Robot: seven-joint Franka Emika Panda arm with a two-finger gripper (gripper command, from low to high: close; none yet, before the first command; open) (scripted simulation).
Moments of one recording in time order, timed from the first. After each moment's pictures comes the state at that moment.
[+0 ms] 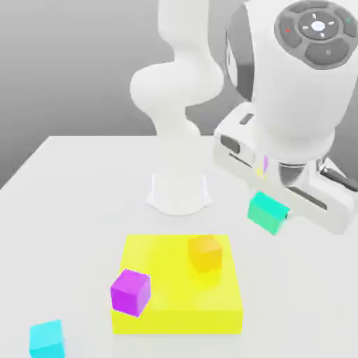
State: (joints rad) arm 0.66 0.07 -0.48 -2.11 0.21 1.65 1.45
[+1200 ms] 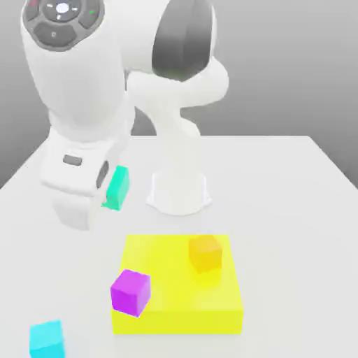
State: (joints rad) arm 0.36 0.01 -0.60 -2.19 -0.16 1.70 -0.89
